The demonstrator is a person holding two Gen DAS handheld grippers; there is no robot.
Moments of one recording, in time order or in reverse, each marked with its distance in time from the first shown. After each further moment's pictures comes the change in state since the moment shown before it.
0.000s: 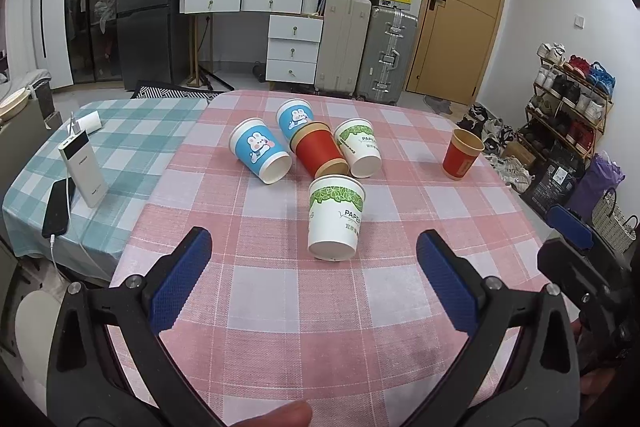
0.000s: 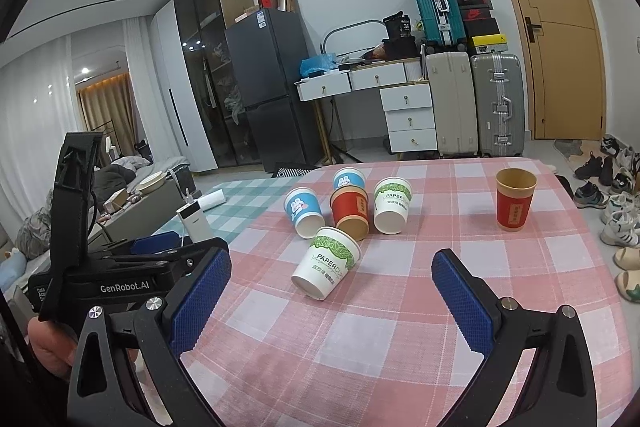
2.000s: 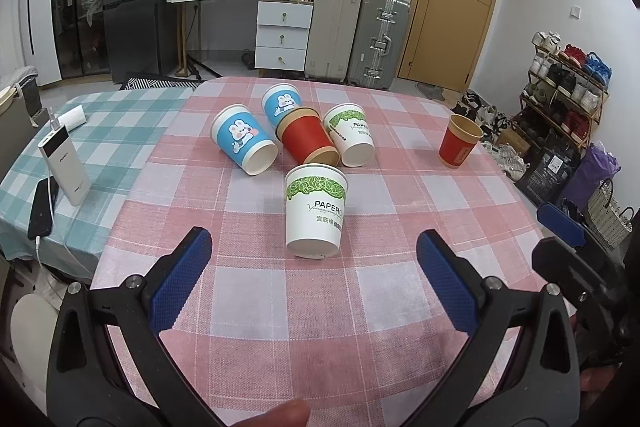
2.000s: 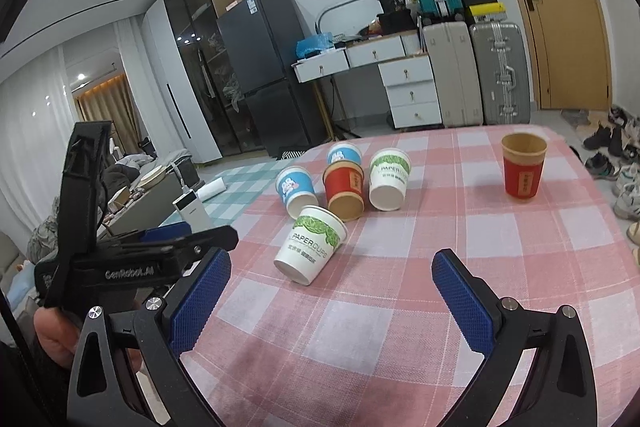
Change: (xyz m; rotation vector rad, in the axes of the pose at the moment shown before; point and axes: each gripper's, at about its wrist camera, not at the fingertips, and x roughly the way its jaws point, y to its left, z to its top) left arm 0.030 -0.011 -0.003 0.024 0.050 -0.016; right arm 0.031 -0.032 -0.009 0.073 0.085 0.037
